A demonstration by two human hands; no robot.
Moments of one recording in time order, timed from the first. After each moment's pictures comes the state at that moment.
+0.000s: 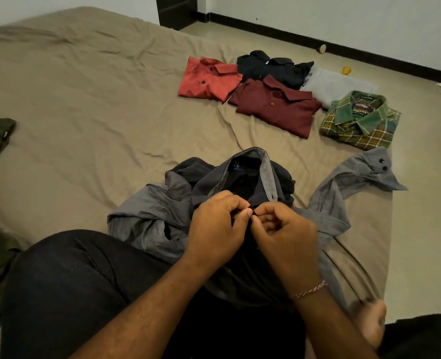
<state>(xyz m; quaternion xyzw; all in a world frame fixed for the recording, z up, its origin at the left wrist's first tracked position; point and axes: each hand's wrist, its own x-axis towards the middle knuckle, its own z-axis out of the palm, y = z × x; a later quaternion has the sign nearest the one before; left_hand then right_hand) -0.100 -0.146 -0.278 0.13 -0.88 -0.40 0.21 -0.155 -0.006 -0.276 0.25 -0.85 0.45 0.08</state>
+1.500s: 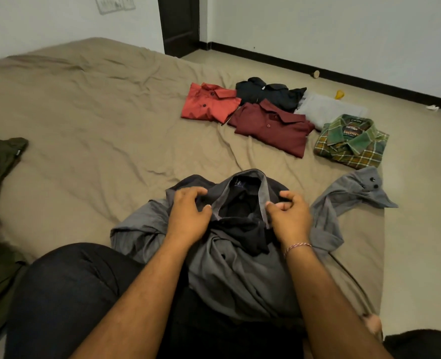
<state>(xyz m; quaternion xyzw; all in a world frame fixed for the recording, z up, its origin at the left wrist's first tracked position) -0.127 -0.217 -0.306 0.30 -0.84 -0.43 0.13 -0.244 -0.028 -0.307 -0.01 -0.84 0.54 -0.02</state>
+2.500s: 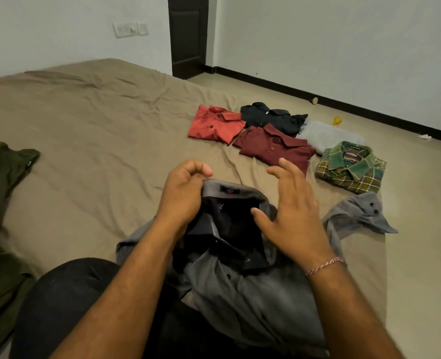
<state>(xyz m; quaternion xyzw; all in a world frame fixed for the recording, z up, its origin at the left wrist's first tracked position) -0.136 -0.238 -0.213 0.21 -0.67 -0.65 0.30 -0.208 -0.034 -0.198 0.37 -0.88 0.26 0.12</state>
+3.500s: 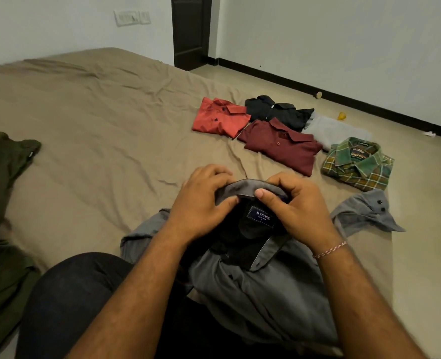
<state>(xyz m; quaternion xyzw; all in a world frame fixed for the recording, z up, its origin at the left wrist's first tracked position) -0.125 -0.246 -0.235 0.05 -0.92 -0.30 0.26 -0.228 -0.048 -0.197 0.41 -0.79 0.46 0.01</state>
